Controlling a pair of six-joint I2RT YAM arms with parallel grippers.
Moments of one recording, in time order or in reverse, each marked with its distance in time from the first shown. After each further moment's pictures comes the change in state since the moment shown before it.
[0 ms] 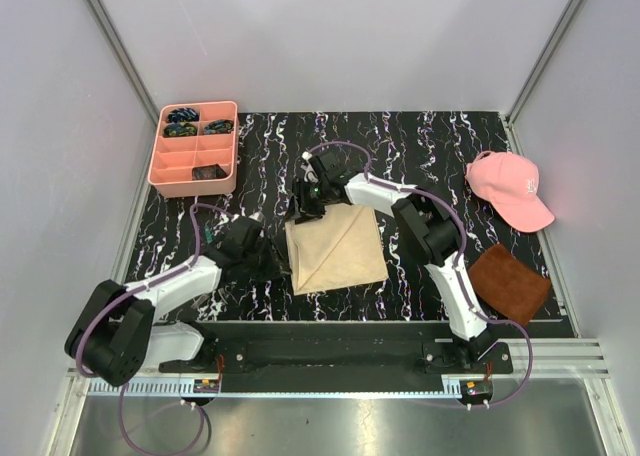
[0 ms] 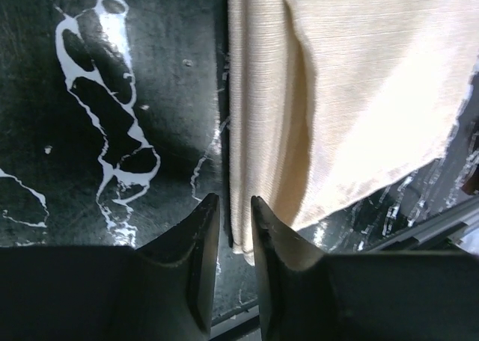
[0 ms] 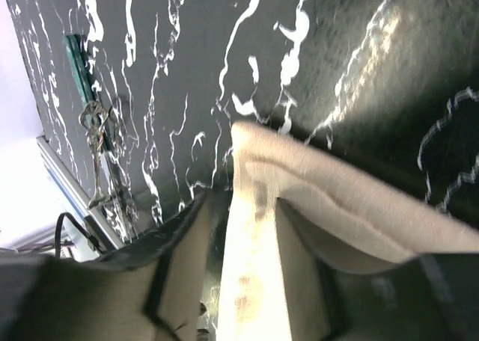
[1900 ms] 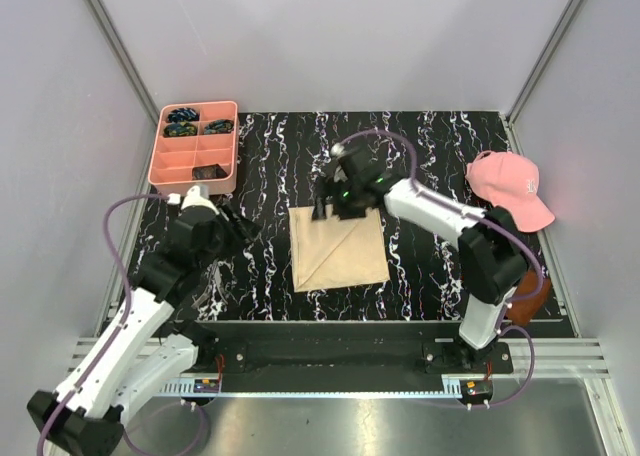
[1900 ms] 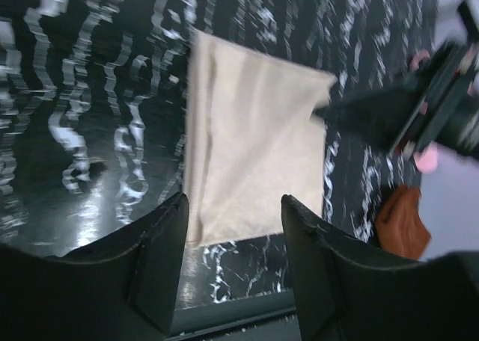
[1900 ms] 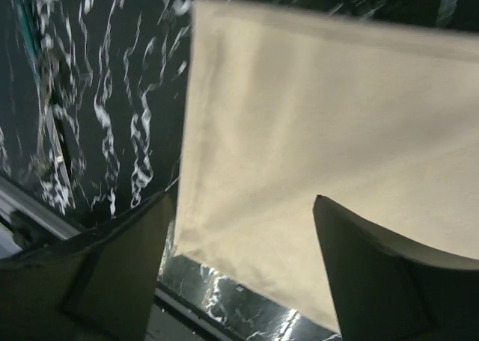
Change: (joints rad) left arm 0.053 -0.503 0.248 -0.385 -0.277 -0.039; right arm -0.035 -0.528 -0.358 -0.172 0.318 -0.133
